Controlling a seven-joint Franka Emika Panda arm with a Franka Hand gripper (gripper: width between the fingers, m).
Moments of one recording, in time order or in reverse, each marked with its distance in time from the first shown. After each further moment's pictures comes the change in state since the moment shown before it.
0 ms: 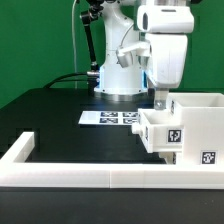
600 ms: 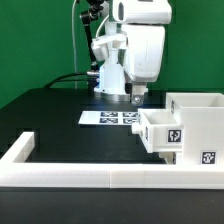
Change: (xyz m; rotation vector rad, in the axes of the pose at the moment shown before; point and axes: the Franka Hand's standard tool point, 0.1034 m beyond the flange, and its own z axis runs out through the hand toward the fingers) arm -0.033 0.012 -0.005 0.001 -0.004 -0.049
